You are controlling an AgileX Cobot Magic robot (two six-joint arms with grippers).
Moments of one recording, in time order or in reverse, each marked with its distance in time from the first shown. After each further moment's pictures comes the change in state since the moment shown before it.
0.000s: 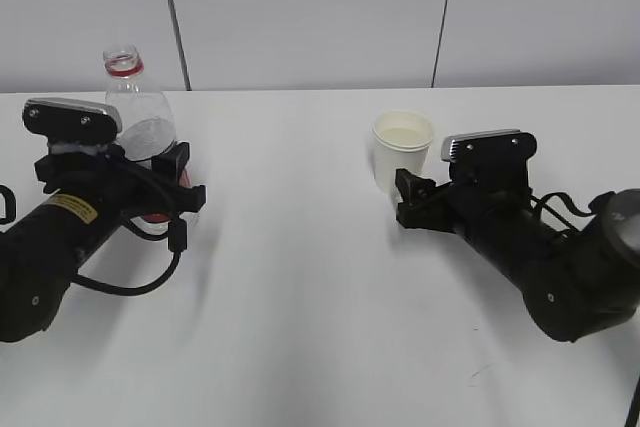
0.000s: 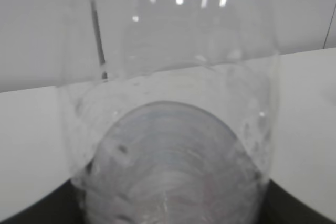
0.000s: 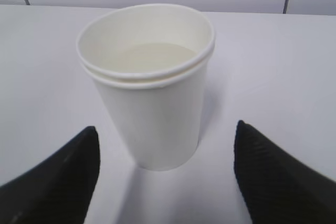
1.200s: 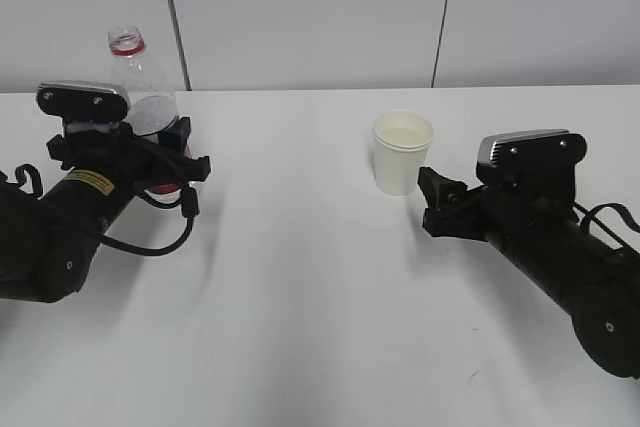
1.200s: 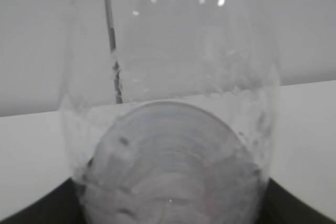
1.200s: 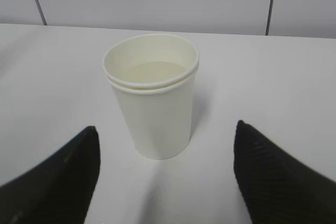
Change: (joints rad) left arm 0.045 0.103 -0.157 -0.005 -0.014 0.004; right arm 0.000 -0.145 0.179 -0.003 -0.082 0.000
